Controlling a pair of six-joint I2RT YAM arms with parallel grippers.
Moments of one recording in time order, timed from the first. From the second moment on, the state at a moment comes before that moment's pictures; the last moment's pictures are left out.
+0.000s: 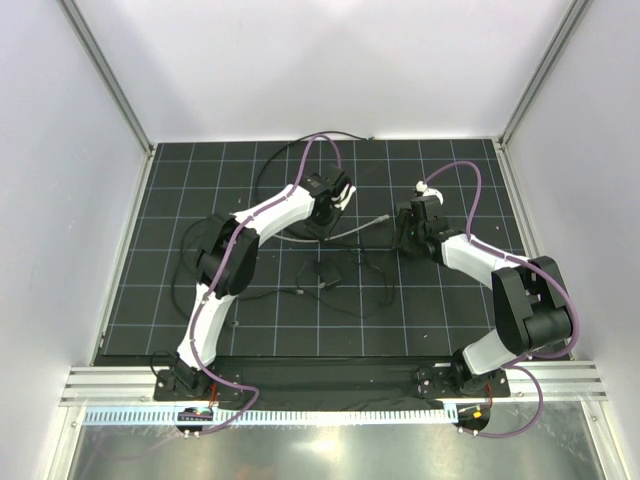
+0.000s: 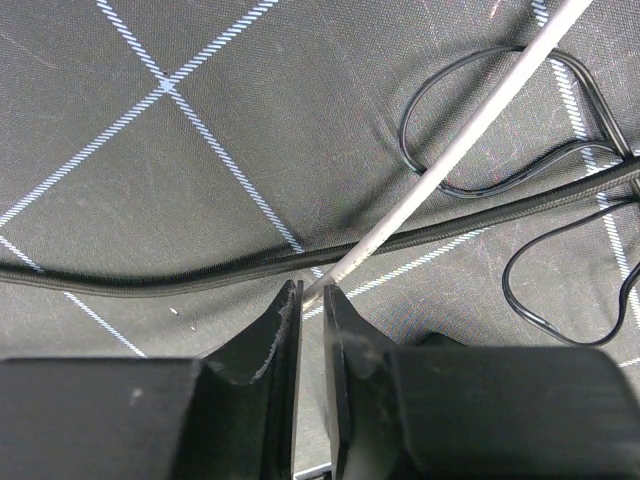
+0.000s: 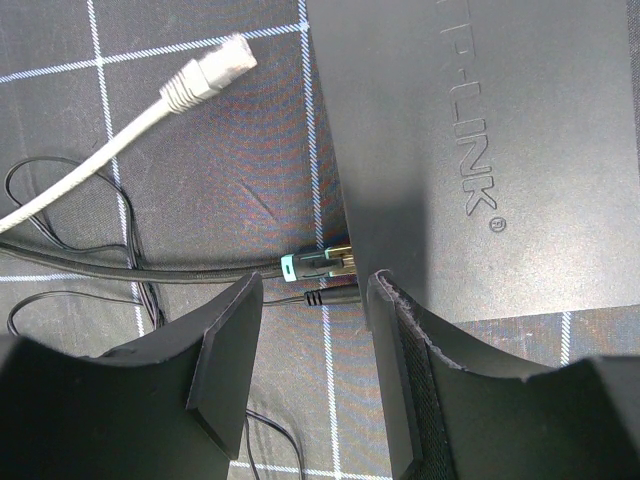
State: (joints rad) left arm -0.66 2.23 1.85 -0.82 -0.06 -0.05; right arm 0.28 1.53 0.80 -0.08 0.10 0.42
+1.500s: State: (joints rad) left arm -0.73 2.52 2.28 -0.70 0.18 -0.07; right arm 0.22 1.51 0.78 -0.09 0.11 0.45
